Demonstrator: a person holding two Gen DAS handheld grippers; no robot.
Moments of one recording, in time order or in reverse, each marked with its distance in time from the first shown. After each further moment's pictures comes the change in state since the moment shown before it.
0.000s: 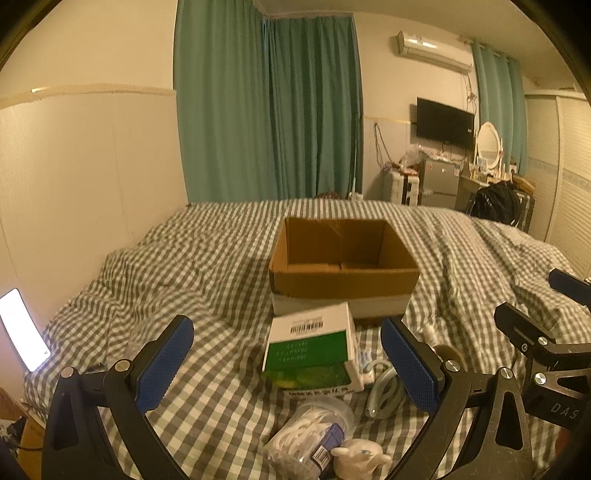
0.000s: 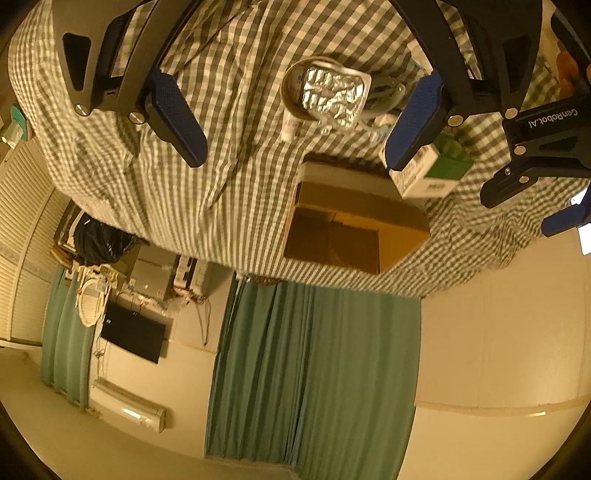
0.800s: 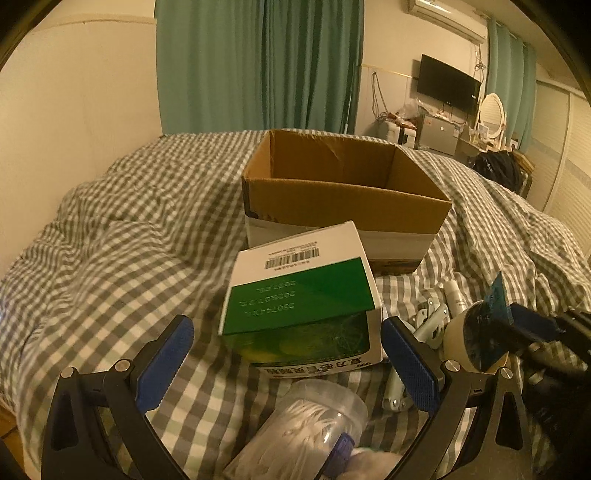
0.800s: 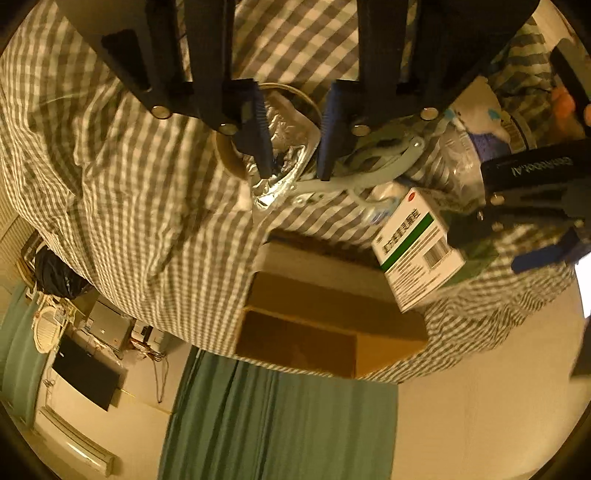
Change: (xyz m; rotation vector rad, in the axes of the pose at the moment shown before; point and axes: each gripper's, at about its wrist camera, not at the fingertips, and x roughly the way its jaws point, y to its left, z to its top) left arm 0.099 -0.002 -0.036 -0.042 0.224 -0.089; right arm 0.090 0.012 -0.046 -0.070 0.272 0.105
